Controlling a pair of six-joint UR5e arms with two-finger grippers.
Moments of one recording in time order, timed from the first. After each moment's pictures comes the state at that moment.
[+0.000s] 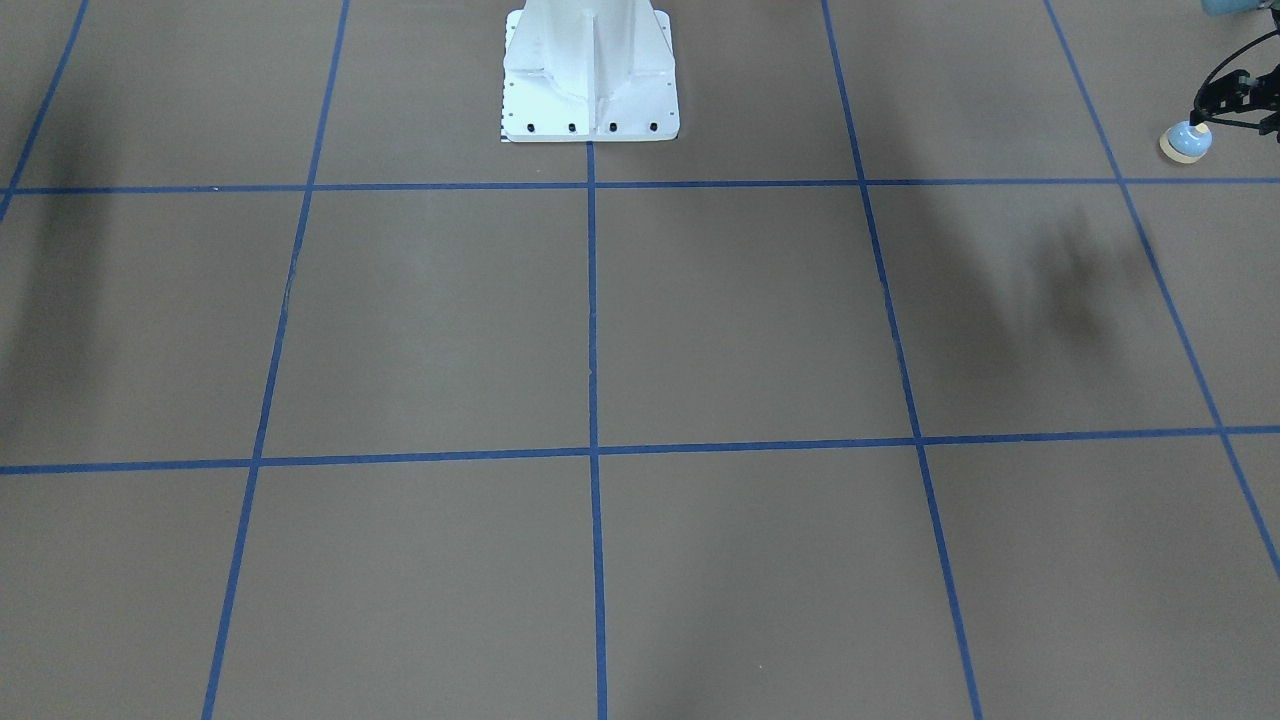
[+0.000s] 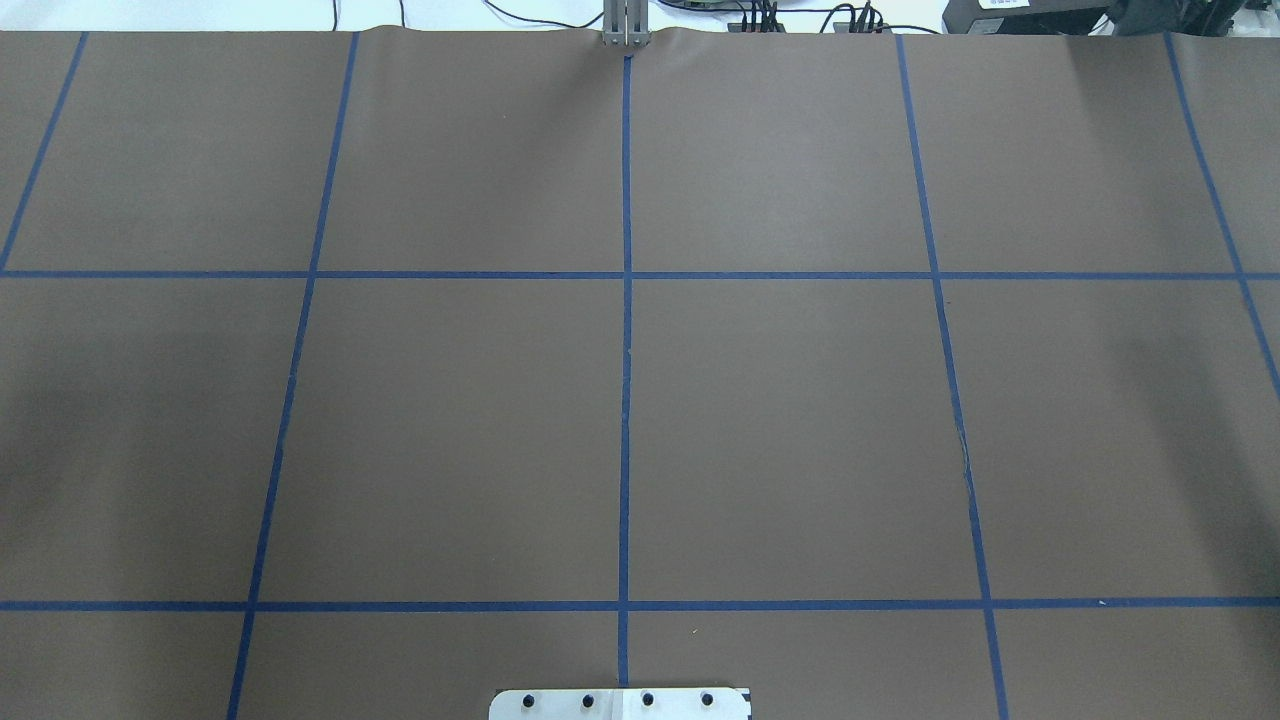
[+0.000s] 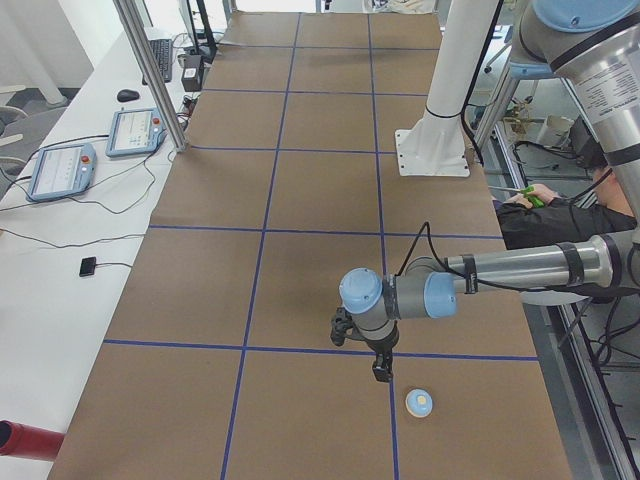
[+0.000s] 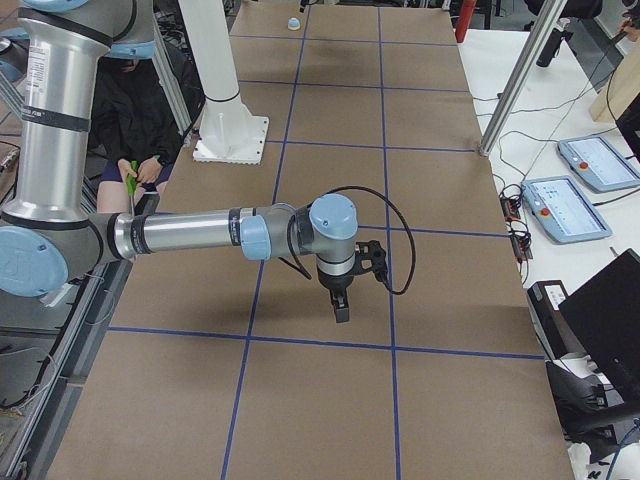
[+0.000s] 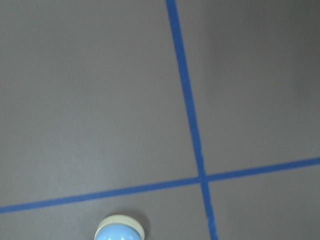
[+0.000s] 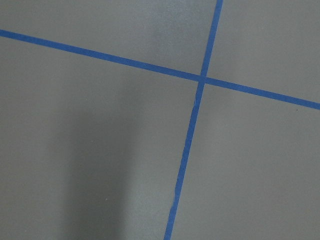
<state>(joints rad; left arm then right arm) -1.32 -1.07 -1.78 -1.58 -2.31 0.21 1.50 -1.76 1.88 -1.54 2.29 -0.06</state>
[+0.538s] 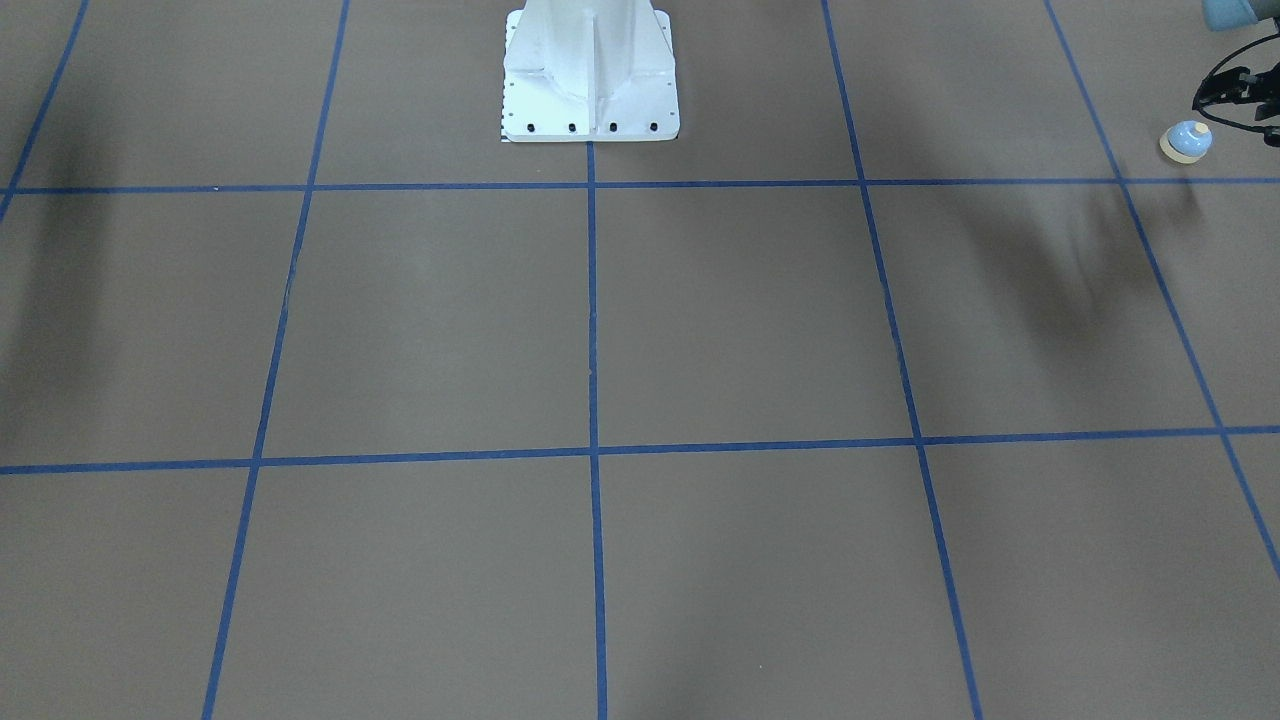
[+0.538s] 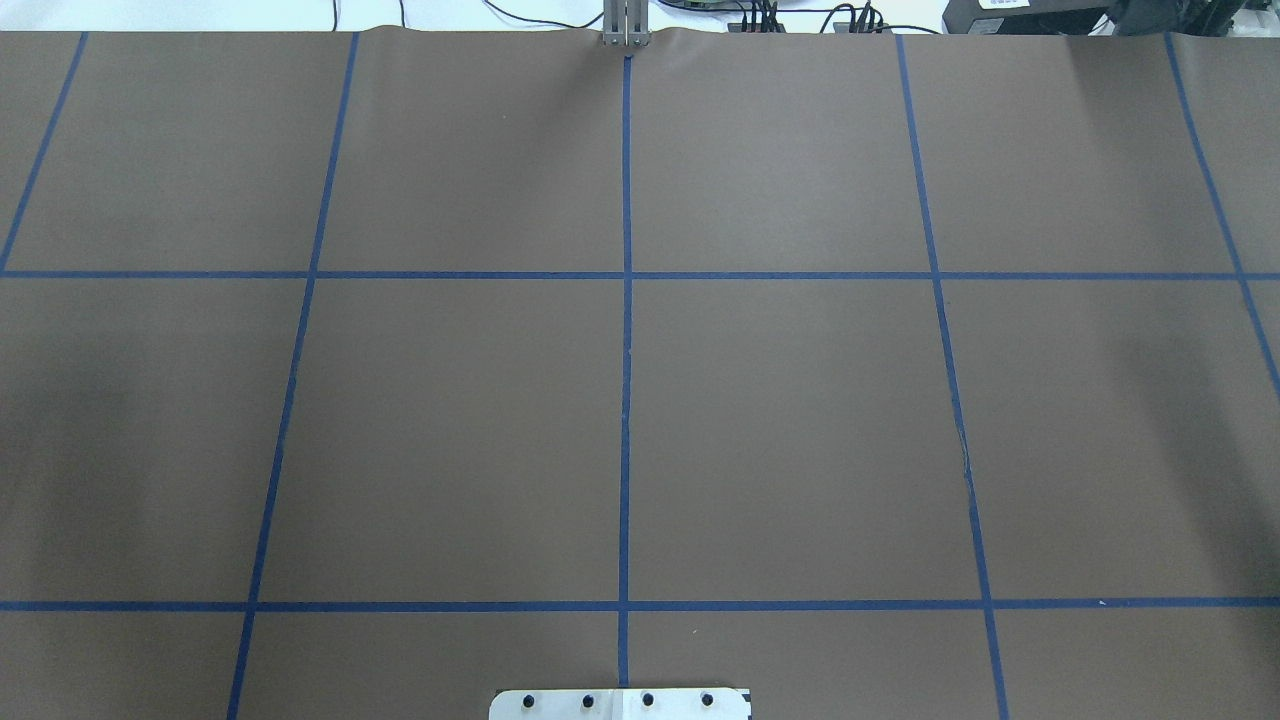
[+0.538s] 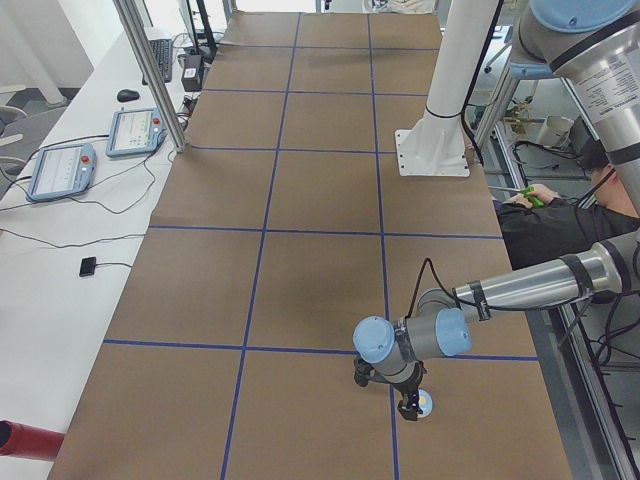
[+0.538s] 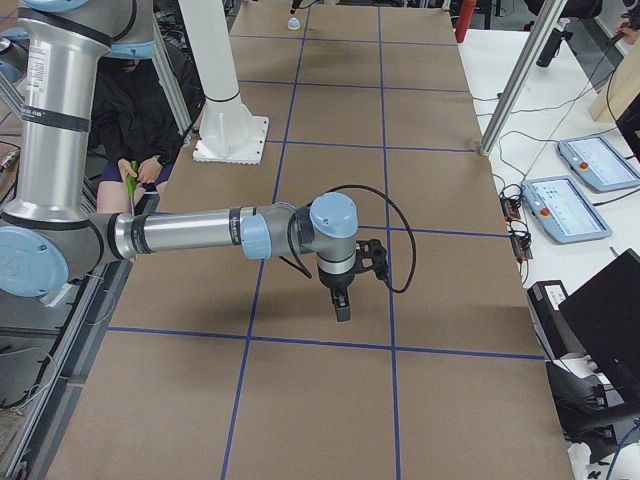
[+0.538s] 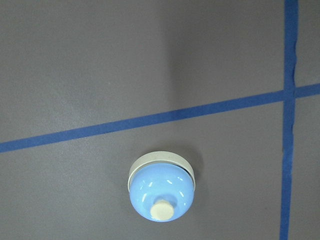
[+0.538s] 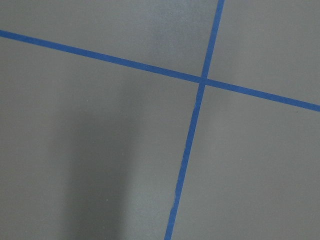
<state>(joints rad) -1.29 -1.08 -1.65 -1.59 -2.32 0.31 1.50 -1.76 1.88 -1.53 2.29 -0.06</state>
